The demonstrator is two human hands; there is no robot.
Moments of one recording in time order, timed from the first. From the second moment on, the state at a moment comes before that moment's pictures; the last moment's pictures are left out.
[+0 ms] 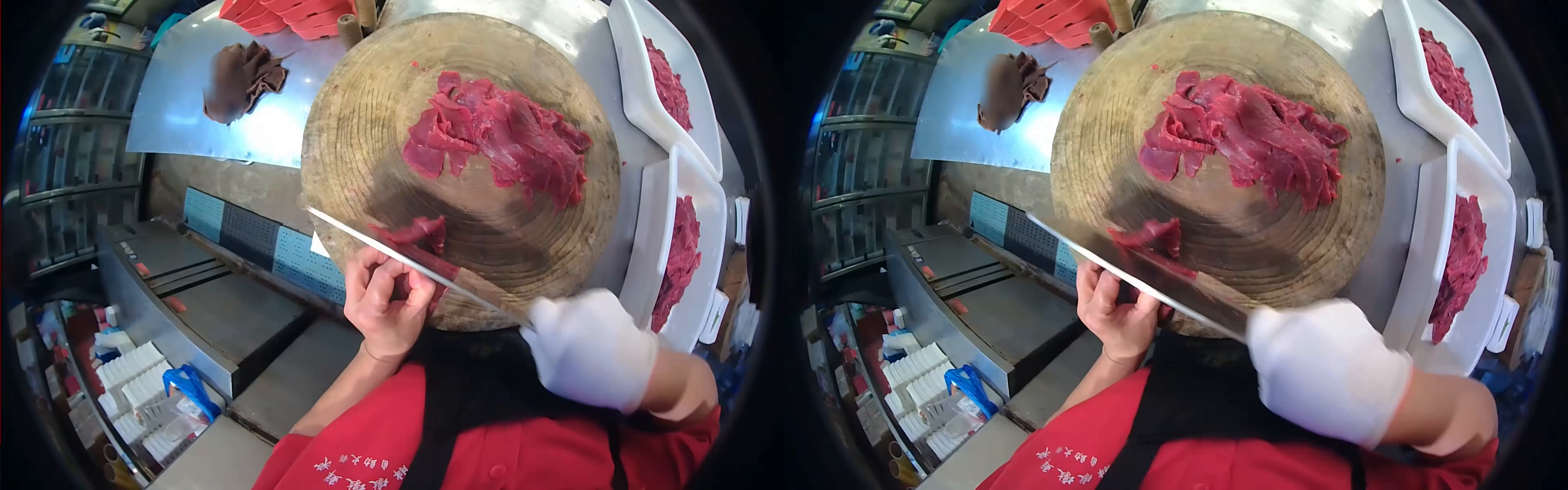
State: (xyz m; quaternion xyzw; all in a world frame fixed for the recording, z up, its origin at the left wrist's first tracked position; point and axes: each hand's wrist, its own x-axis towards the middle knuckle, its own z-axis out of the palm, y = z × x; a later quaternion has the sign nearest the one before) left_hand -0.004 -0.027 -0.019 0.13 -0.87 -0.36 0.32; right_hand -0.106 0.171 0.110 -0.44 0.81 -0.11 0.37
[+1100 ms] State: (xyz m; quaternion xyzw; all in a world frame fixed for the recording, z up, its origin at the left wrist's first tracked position) left_hand 0.013 -0.034 -0.034 0.02 -0.91 -0.25 0.33; right_hand -0.068 0.230 0.101 -0.51 0.84 -0.03 0.16
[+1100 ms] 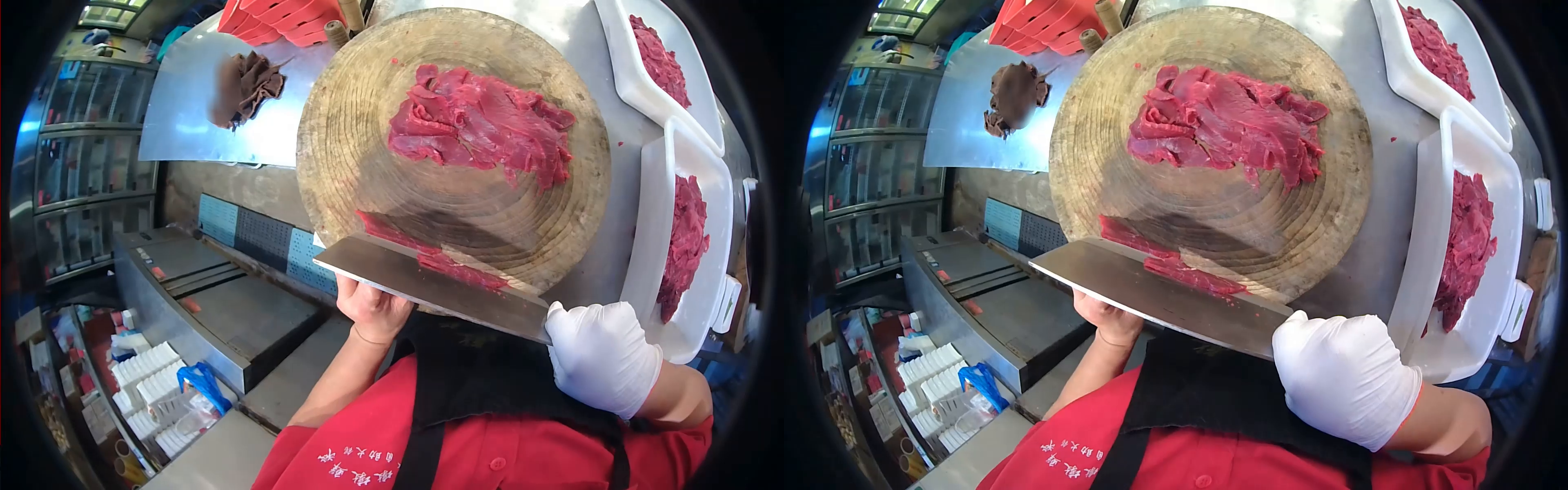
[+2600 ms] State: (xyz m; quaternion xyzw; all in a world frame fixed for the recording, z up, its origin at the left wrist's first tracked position) left_hand 0.014 -0.023 -0.037 0.08 -0.88 -0.33 0.34; right_hand -0.058 0.231 0.100 -0.49 0.86 -0.03 0.13
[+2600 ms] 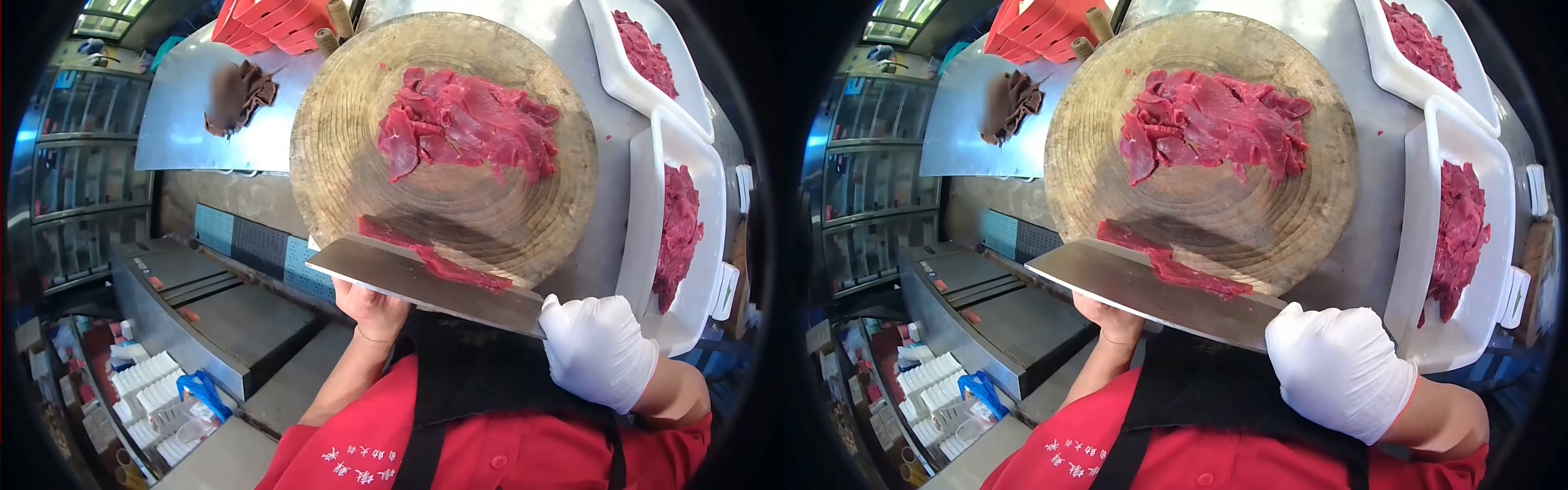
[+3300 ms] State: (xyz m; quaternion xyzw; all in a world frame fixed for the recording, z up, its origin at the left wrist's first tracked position) left_hand -0.002 -0.021 -0.025 0.11 -0.87 -0.34 0.34; right_hand -0.108 0.135 0.087 -0.46 0.81 -0.20 0.30
